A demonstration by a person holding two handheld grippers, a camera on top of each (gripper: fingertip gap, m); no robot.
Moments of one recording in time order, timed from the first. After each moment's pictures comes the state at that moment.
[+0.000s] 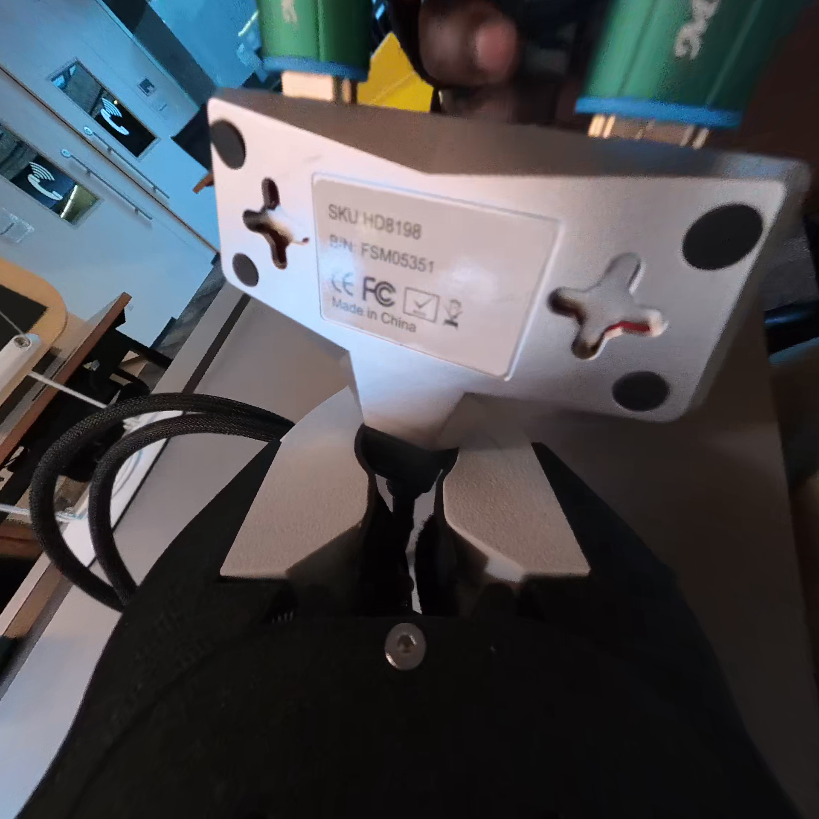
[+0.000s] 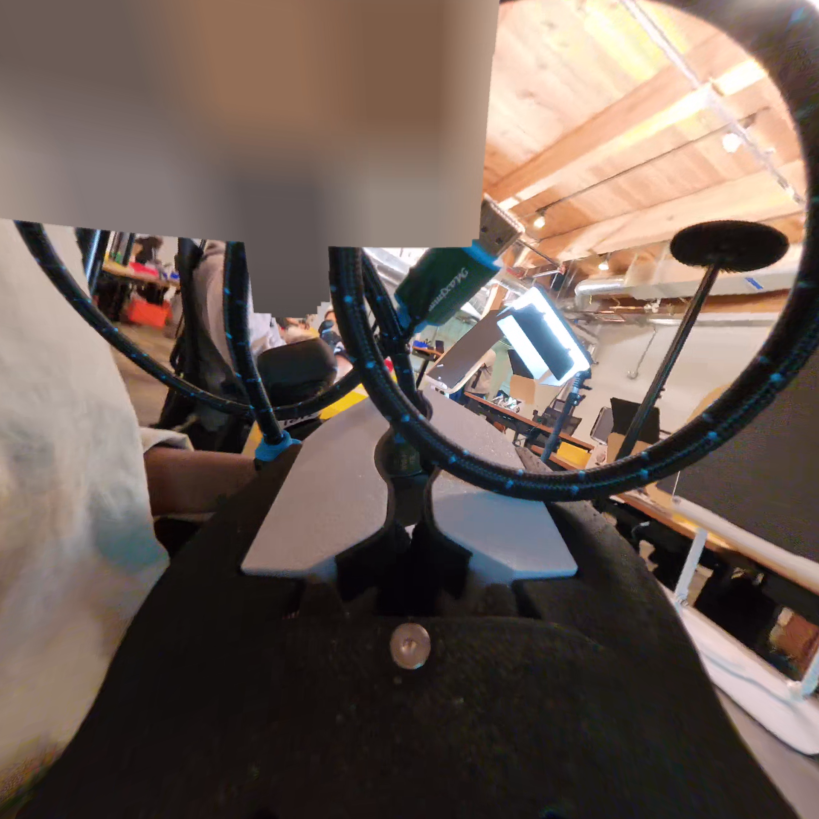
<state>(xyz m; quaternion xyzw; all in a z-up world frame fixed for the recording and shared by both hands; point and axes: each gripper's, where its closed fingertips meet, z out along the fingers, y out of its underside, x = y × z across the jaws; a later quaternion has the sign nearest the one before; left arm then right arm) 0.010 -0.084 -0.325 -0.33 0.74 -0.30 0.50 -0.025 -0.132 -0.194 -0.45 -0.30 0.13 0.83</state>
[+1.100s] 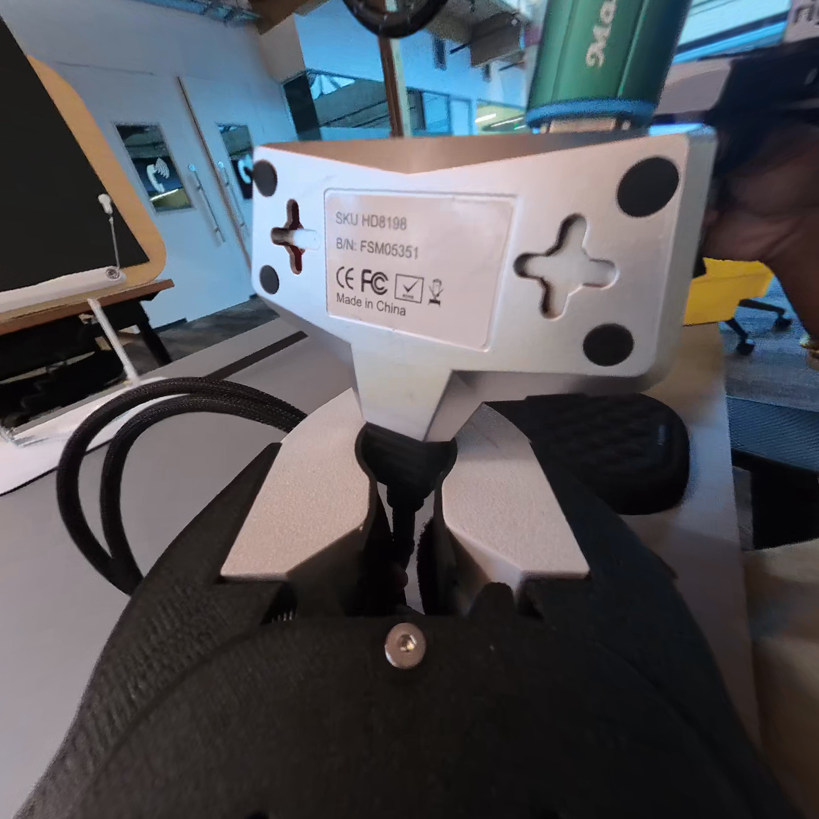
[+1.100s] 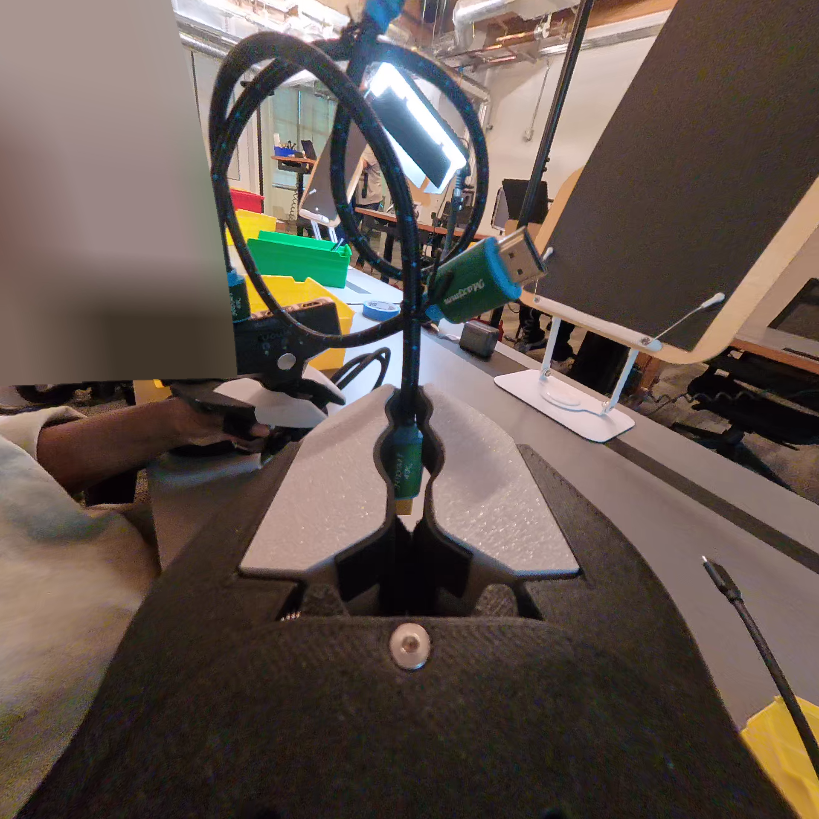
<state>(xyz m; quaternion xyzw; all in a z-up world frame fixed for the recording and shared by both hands) 0.001 -0.051 -0.272 -0.43 0.55 -0.49 0.53 0.065 -0.142 -0.184 -0.67 -0.15 0.04 0.72</state>
